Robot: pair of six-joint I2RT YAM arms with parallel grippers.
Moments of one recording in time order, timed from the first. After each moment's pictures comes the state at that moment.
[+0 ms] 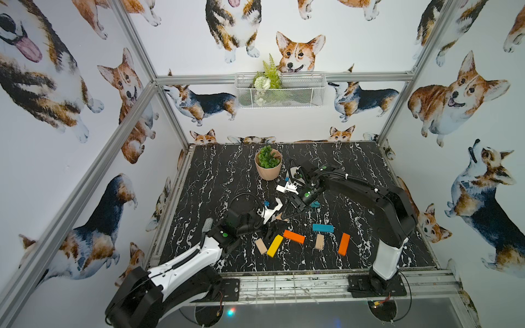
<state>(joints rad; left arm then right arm) -0.70 1.00 0.43 0.22 0.53 0.07 0.69 1.85 1.45 -1.04 -1.07 -0.02</state>
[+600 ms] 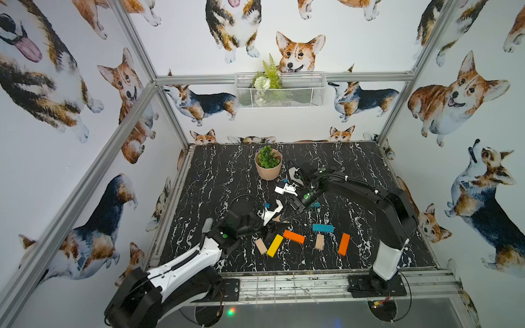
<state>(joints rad) -0.70 1.00 0.43 0.22 0.55 0.09 0.71 1.83 1.43 -1.01 -1.10 -0.02</state>
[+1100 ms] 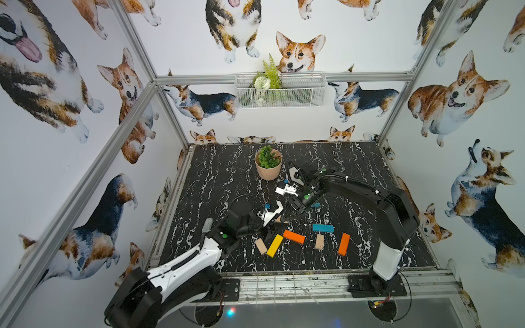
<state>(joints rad) -0.70 1.00 0.43 0.21 0.55 0.10 0.71 1.82 1.43 -1.01 -1.11 0.01</state>
